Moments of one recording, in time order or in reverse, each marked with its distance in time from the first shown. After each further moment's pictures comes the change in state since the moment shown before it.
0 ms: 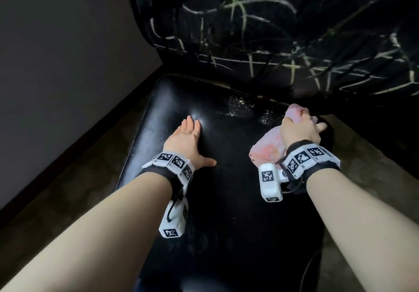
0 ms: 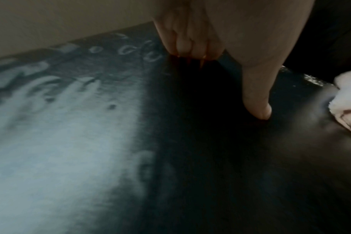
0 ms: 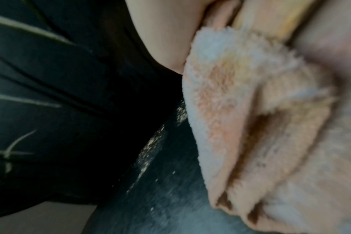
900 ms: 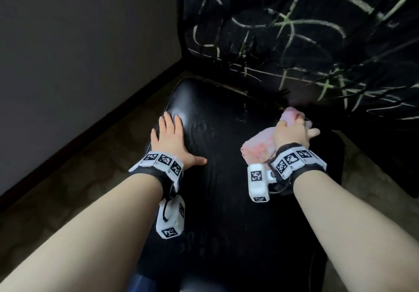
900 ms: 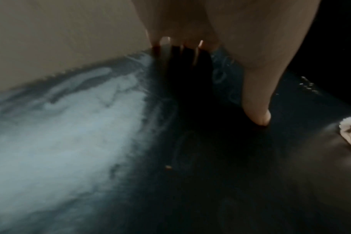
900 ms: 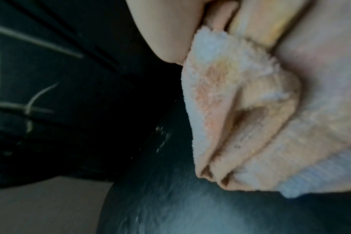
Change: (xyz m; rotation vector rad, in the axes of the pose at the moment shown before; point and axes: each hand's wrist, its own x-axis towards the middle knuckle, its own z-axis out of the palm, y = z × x) left_hand -0.009 -0.063 -0.007 -0.100 0.034 -0.229; right_hand -0.027 -0.045 0.037 0.075 0.042 -0.025
